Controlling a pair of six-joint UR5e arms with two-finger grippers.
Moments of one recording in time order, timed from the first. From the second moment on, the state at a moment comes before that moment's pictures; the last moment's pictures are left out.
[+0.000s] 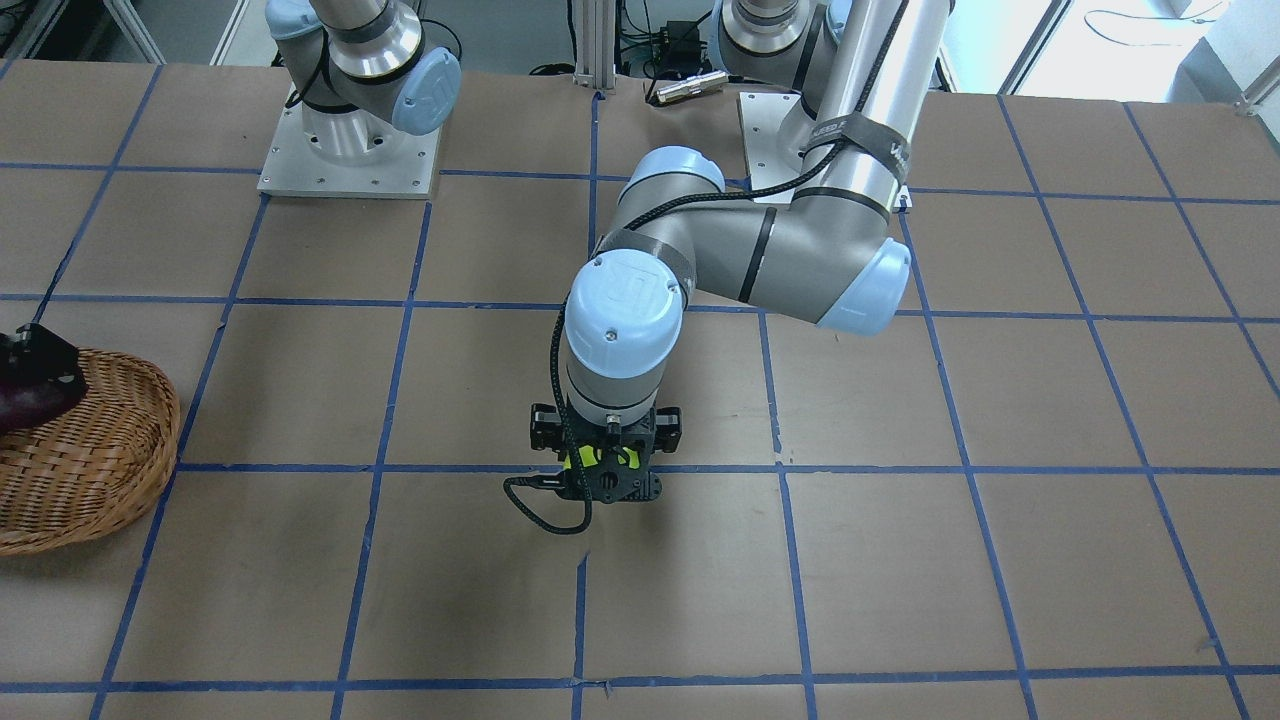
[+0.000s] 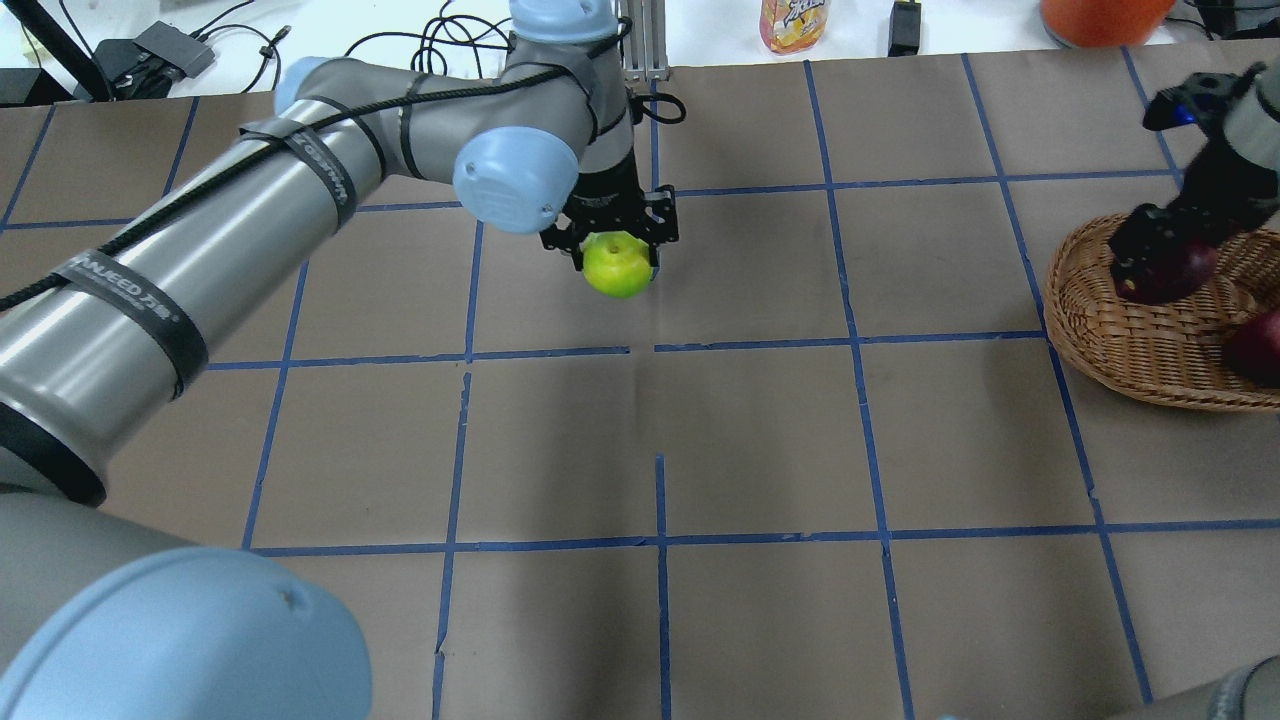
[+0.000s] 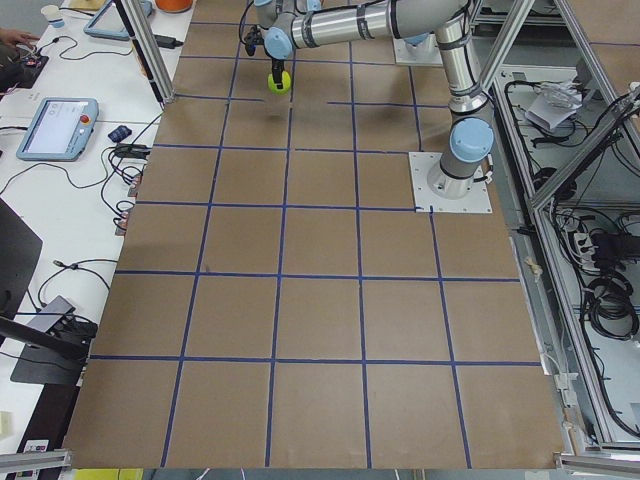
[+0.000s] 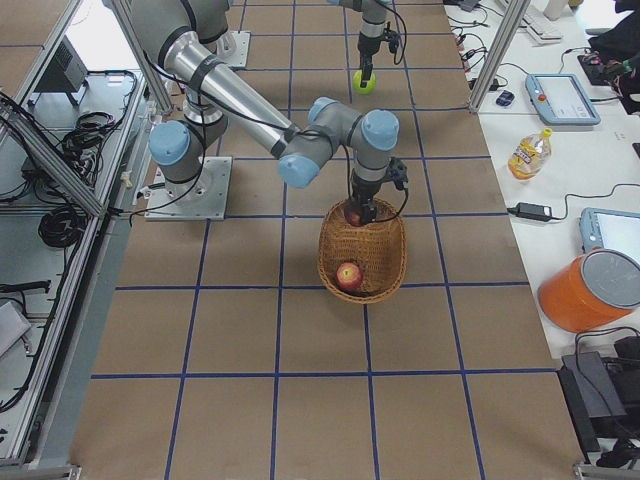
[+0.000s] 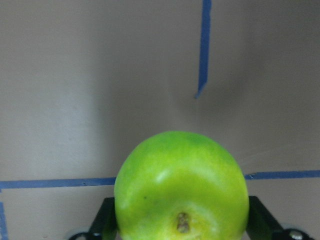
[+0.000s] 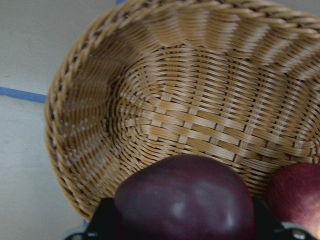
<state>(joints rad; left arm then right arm) -1.91 -2.11 -1.47 -1.17 1.52 -0.34 0.94 -1.32 1.79 -2.01 -1.56 -0.82</state>
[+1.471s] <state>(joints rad) -1.45 -1.77 -1.28 -1.74 1.54 0.08 1.16 -1.45 1.84 -2.01 -1.50 -0.59</state>
